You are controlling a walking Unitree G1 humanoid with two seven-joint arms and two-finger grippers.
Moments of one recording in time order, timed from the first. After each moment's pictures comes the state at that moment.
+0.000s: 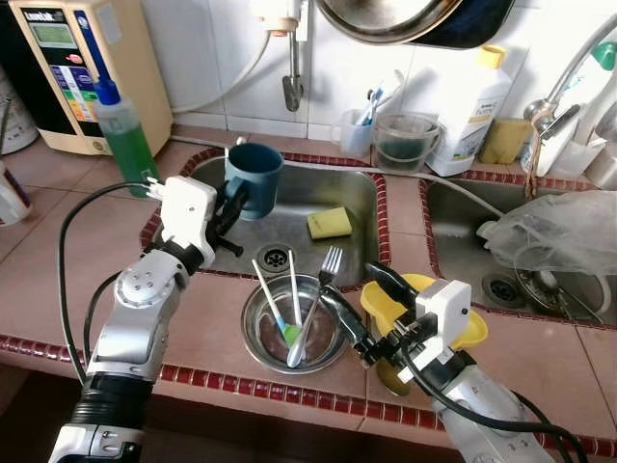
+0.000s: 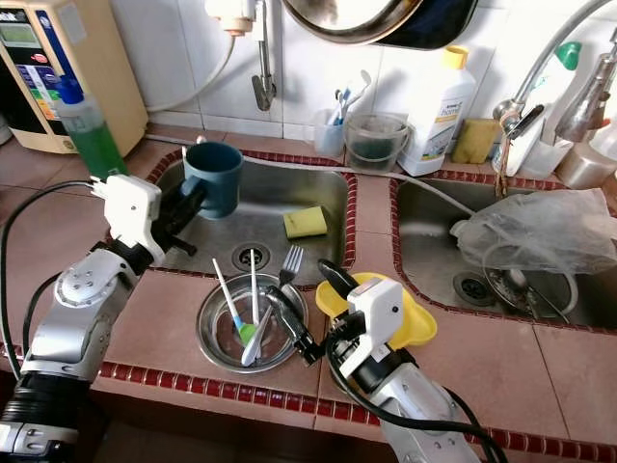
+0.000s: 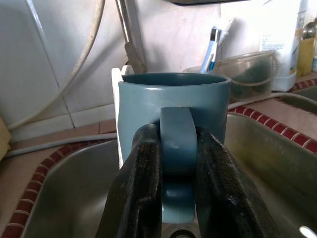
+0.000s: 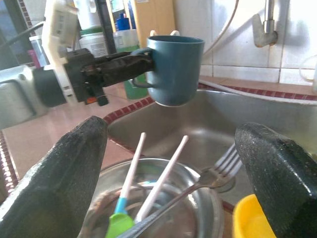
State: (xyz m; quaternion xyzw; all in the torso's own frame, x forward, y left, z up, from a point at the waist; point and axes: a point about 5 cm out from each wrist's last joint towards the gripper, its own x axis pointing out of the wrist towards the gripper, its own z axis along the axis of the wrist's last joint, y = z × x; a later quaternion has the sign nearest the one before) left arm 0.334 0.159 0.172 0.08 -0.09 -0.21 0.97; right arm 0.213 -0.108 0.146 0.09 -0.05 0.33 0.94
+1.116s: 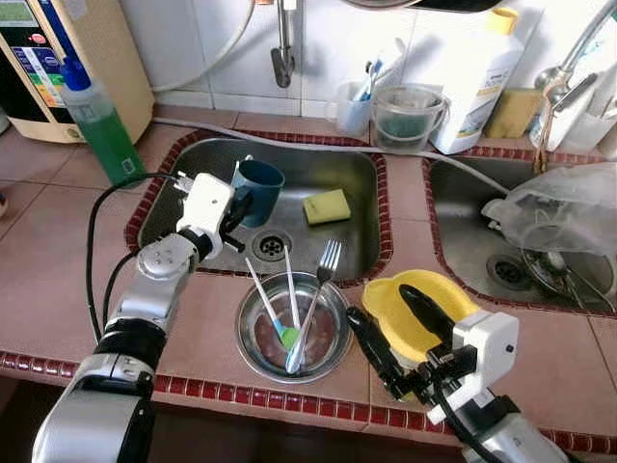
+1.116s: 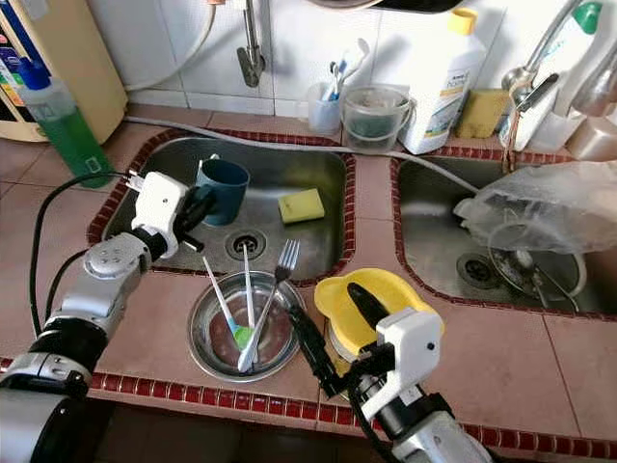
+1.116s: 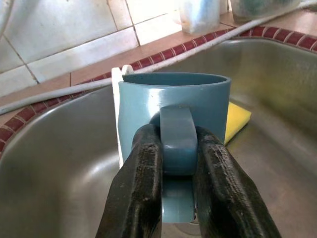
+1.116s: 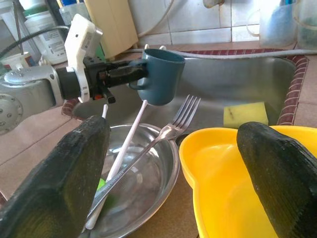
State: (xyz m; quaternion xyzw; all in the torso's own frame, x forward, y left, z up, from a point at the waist) left arm 0.374 0.167 0.154 0.16 -0.02 -0.22 0.96; right arm 0.172 -0.123 0.156 0.09 -0.03 0.26 0.96
